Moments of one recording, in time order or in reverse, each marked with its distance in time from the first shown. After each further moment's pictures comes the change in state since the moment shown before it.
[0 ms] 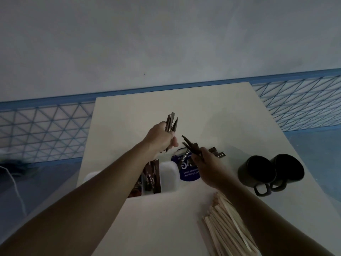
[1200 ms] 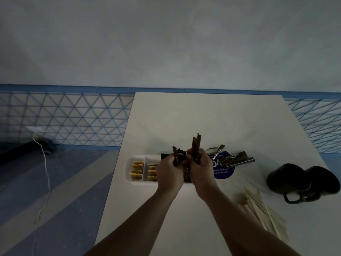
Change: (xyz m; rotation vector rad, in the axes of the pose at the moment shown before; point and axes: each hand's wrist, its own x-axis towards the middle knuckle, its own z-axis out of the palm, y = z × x) left_hand -0.091 -0.115 -0.007 -0.052 0.491 0.071; right_hand -0.026 -0.066 0.128 0.630 0.175 -0.068
